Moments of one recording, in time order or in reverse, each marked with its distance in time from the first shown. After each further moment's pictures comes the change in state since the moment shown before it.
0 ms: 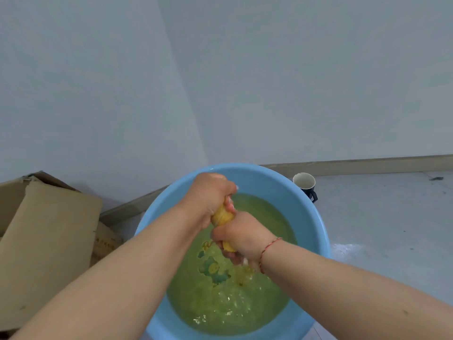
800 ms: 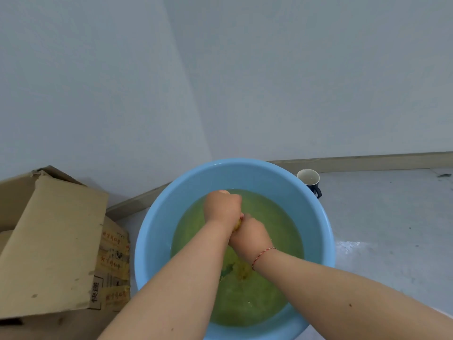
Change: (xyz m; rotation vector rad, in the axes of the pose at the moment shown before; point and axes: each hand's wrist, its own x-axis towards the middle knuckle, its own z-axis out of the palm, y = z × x) left_hand 0.020 -0.057 0.023 0.205 0.331 -0.144; right_hand 0.044 0.051 0.009 -0.523 0.316 -0.073
